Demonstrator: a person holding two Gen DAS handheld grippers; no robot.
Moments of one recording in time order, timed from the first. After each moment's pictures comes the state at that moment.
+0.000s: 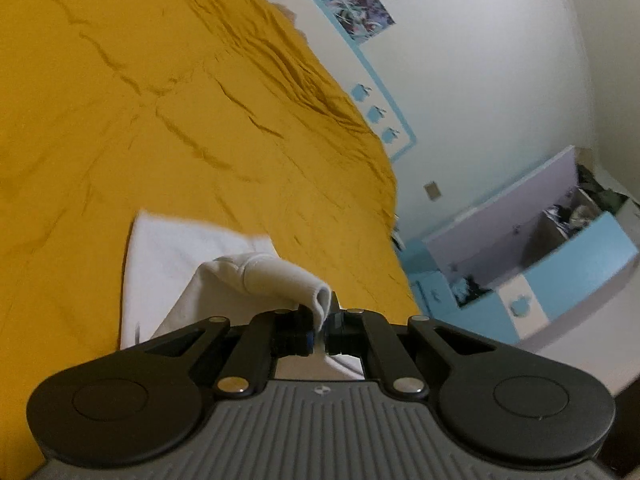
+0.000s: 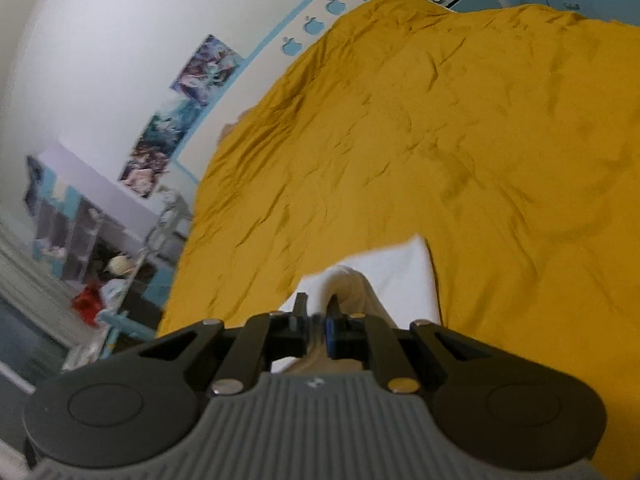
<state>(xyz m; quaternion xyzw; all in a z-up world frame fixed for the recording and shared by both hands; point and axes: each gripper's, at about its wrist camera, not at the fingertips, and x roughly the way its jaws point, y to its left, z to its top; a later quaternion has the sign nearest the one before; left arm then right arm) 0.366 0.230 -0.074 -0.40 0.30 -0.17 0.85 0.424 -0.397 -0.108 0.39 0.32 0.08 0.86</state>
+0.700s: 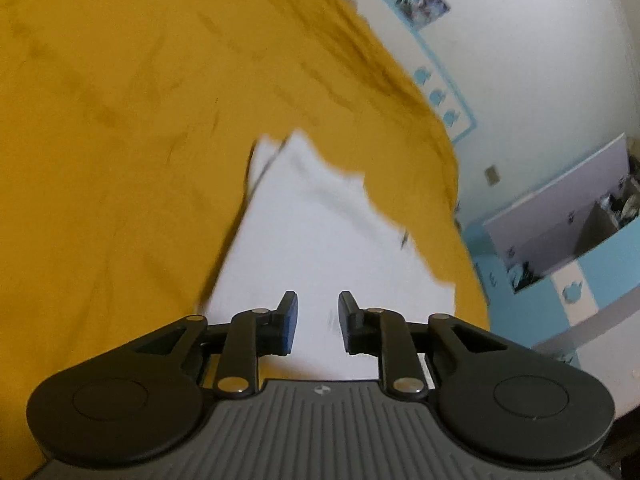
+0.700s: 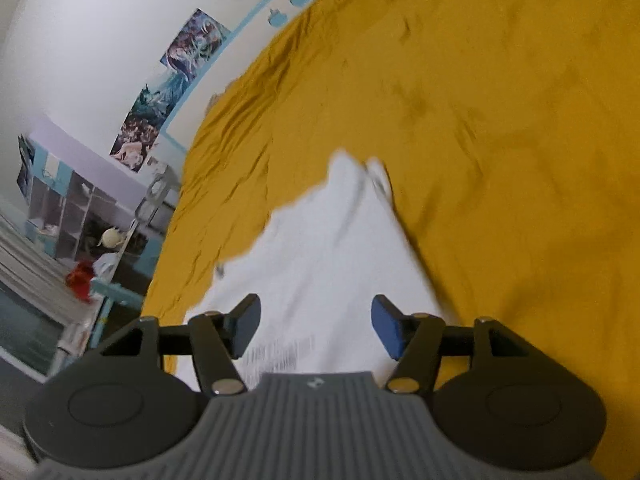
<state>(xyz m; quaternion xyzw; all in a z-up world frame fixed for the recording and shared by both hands) 0.213 0.241 -0.105 -0.39 0.37 -0.10 0.84 0.289 -0.397 -0.152 0.40 0.37 0.10 0.83</state>
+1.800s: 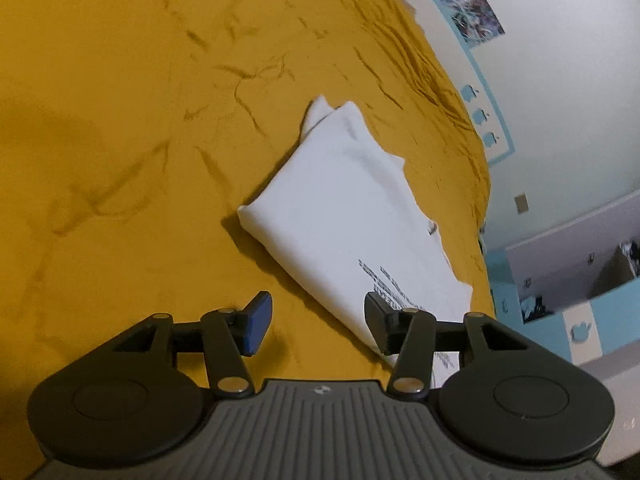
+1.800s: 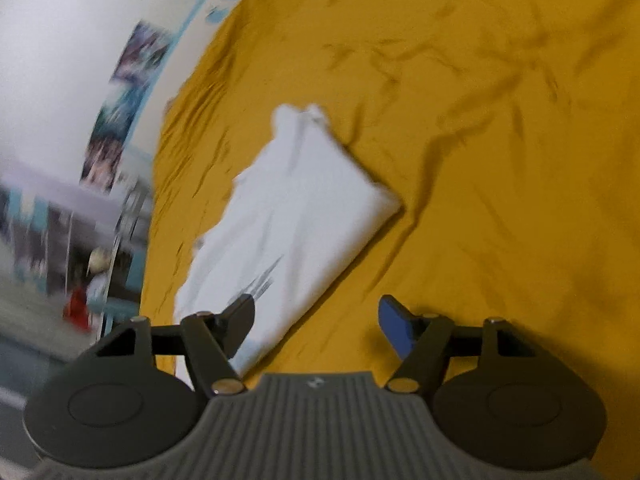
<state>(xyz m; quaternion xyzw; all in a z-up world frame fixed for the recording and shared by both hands) 0.207 0.224 -0.133 -0.46 0.38 -0.03 0.80 0.233 -0.392 -0.187 0.50 0.39 0.02 0.78</state>
